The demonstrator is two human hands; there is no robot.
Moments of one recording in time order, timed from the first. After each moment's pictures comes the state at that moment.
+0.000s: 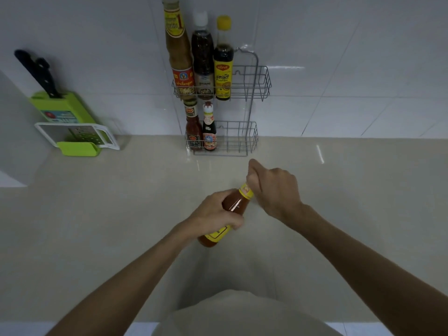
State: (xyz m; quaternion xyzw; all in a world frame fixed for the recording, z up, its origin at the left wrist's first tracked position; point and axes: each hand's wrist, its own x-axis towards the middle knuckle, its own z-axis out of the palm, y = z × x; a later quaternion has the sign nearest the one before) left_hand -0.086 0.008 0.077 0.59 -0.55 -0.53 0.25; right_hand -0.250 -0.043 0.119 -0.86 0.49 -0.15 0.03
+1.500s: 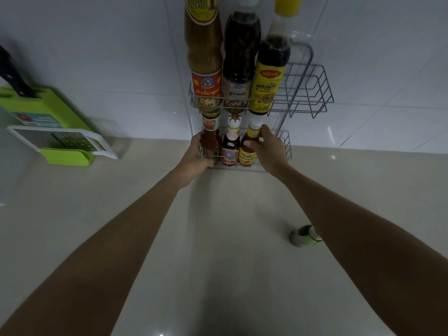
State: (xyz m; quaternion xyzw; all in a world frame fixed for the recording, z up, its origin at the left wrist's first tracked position) left_hand -0.021 -0.193 0.025 0.63 -0.48 -0.52 0.33; right_hand -0.219 -0.235 0.030 -0.66 0.62 -0.26 0.32
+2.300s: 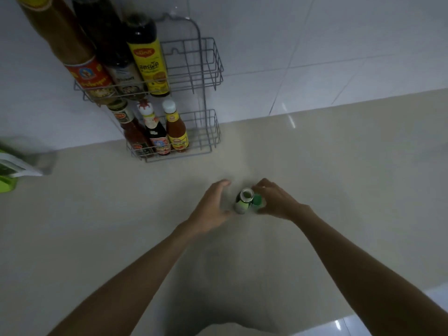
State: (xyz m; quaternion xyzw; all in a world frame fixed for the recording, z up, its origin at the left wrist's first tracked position) left_hand -0.127 -0.110 -0.031 0.56 -0.68 -0.43 0.18; right_hand -0.351 -0.144 -0.043 -0.77 0.55 0.05 0.32
